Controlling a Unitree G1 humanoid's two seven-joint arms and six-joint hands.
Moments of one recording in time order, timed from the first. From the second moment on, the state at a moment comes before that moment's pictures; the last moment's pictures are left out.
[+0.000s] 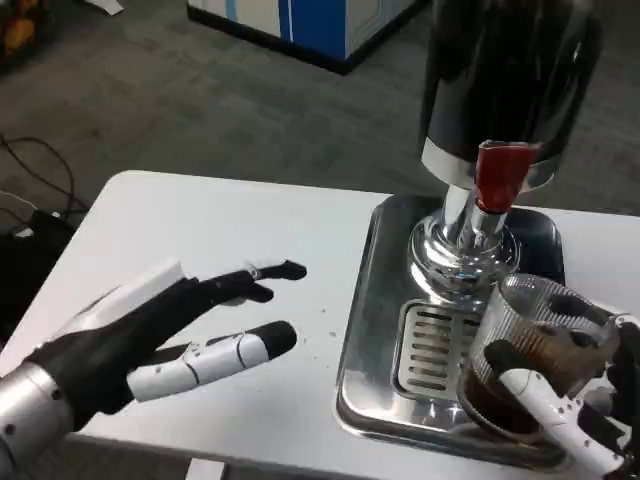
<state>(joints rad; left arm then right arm) -0.15 0.67 0.10 -0.26 0.05 -0.11 -0.57 0.22 0.02 0.10 -0.35 -0.33 -0.10 -0.41</state>
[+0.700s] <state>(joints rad) -0.16 0.67 0.05 -0.43 0.09 -0.08 -0.57 0.39 -0.03 0.06 -0.51 -0.30 -0.24 -0.22</state>
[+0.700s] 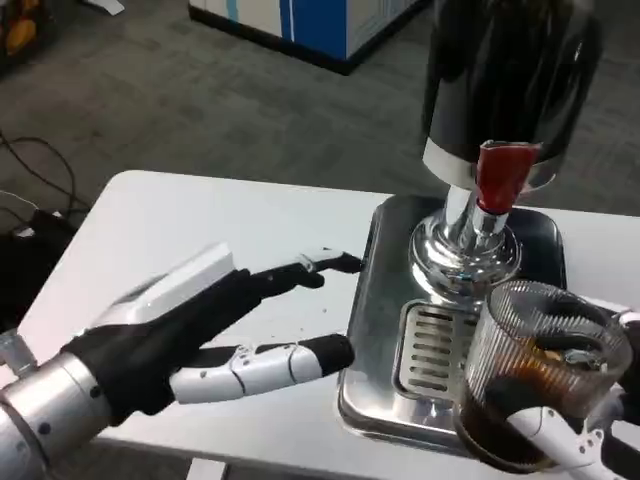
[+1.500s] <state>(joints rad) 0.06 0.73 0.17 -0.76 0.13 -0.03 -0.62 0.38 -0.02 0.10 -0.58 -0.32 -0.33 -0.15</state>
